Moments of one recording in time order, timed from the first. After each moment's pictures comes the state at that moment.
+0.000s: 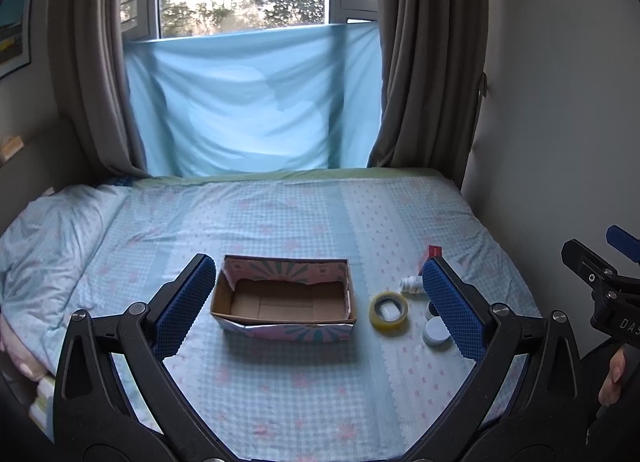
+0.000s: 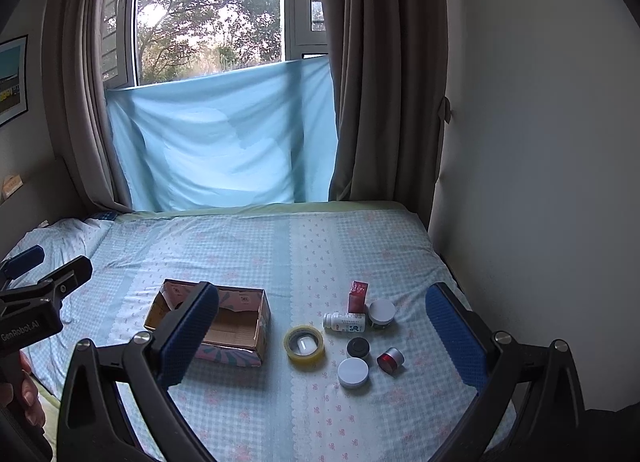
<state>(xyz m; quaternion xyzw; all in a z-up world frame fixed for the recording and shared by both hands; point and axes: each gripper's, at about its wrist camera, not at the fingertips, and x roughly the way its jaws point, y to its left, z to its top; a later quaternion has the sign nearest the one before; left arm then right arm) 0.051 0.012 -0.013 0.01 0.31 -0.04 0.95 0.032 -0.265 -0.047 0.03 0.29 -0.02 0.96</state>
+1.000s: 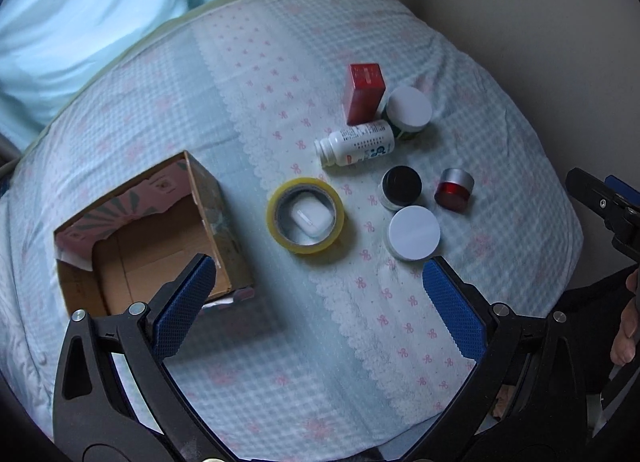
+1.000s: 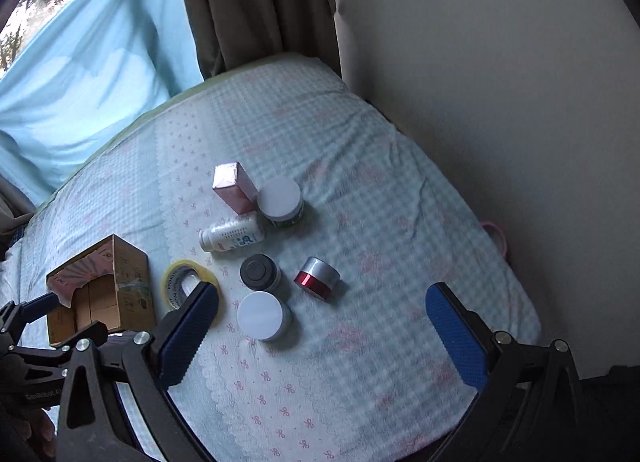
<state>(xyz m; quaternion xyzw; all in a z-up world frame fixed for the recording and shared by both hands) 0.250 -0.180 -0.292 0.14 0.58 -0.19 0.78 0.163 -0.417 -0.284 0.17 0.51 -0.16 0.83</state>
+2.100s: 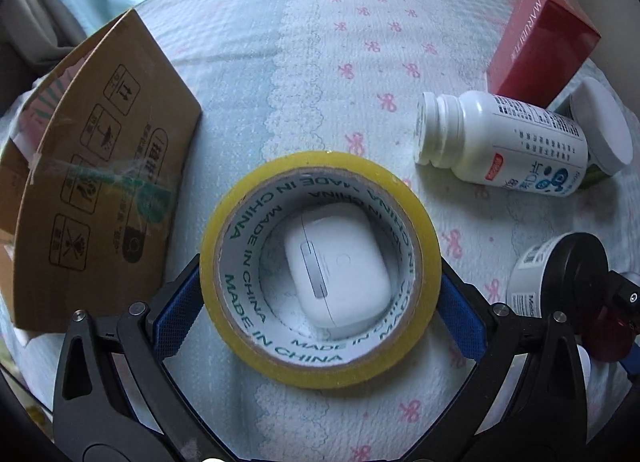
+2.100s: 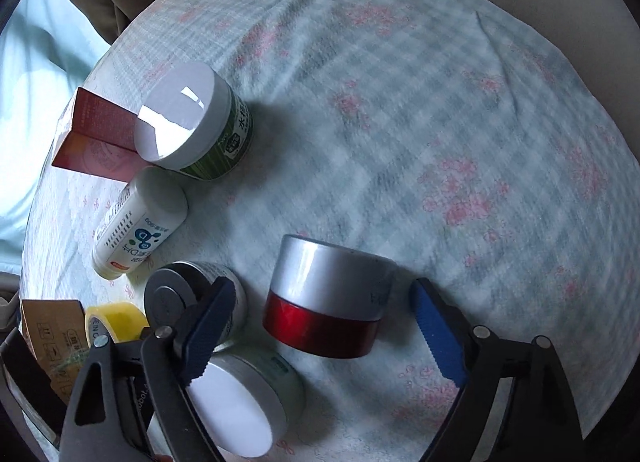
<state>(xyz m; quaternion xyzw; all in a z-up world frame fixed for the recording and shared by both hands) 0.301 -0.195 -0.502 0.05 0.55 0.05 0.84 0.248 -0.428 -0.489 0.32 0.56 -0.20 0.73</state>
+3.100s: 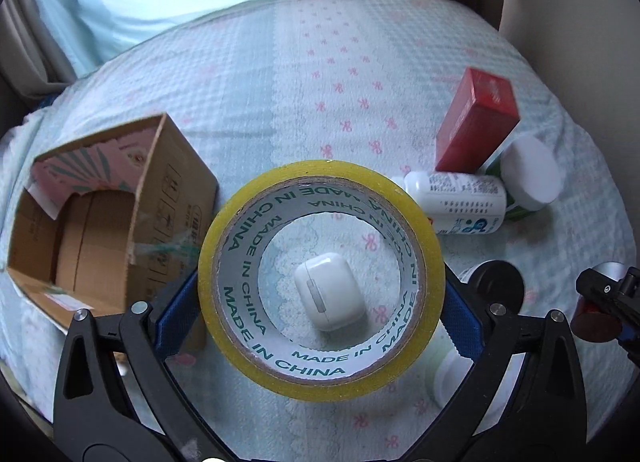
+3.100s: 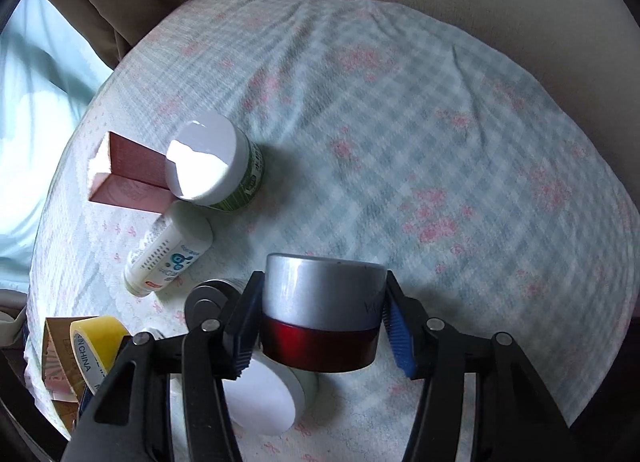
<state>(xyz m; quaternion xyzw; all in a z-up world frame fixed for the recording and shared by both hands) 0.295 -0.195 -0.414 0.06 0.50 -0.01 0.87 0.234 -0.440 -0.426 0.31 0.54 -0.21 0.76</state>
